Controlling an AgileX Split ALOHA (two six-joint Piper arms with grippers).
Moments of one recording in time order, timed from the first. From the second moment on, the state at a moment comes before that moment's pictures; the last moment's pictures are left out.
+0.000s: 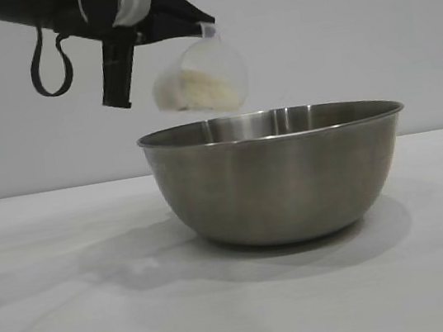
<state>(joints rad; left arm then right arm) -0.40 1.88 -0.98 0.86 -0.77 1.23 -0.04 -0.02 -0.49 0.07 1.14 -0.07</state>
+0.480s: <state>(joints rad) -0.44 1.88 -1.03 0.89 -0.76 1.36 -0.04 -0.02 -0.49 0.07 1.14 -0.07</state>
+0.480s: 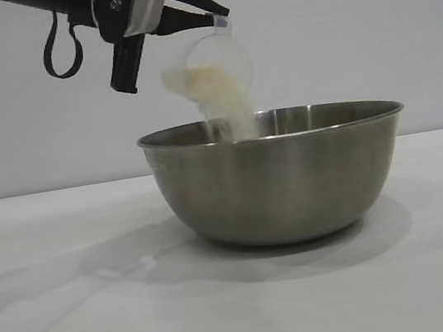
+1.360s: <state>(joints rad) -0.44 1.88 -1.03 0.97 -0.74 1.47 -0.04 -0.02 -0.49 0.07 1.14 -0.07</state>
